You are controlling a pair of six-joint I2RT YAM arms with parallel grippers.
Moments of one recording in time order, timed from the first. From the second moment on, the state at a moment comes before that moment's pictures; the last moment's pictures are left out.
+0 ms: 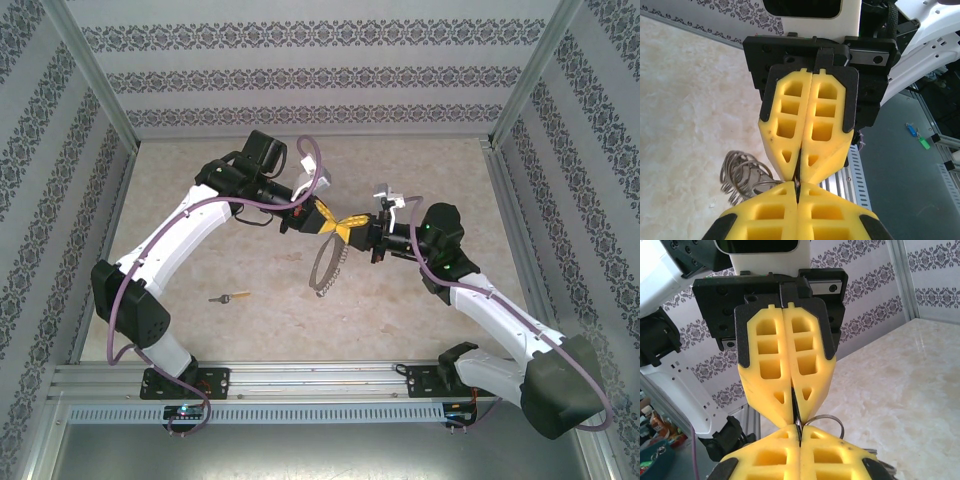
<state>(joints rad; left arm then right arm) -0.51 1.64 1.66 -0.92 1.04 0.41 0.42 1.09 0.64 0.49 -0.94 0.47</state>
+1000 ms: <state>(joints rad) -0.50 1.38 1.08 0.21 0.81 -0.42 0.40 0.97 0.58 0.64 -0.69 0.55</state>
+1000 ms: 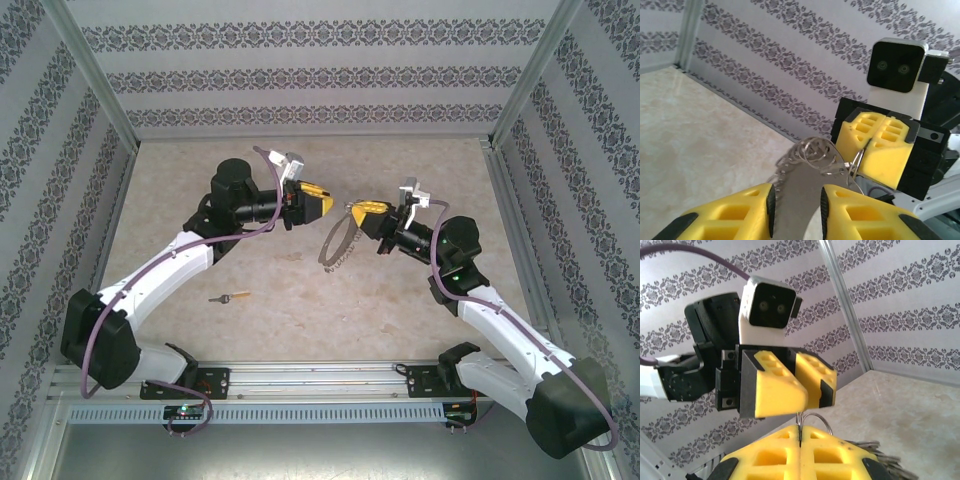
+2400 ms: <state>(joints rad) -0.55 1.48 1.00 0.69 0.92 -0.69 0.43 1.02 0.58 0.71 -0.63 0.58</state>
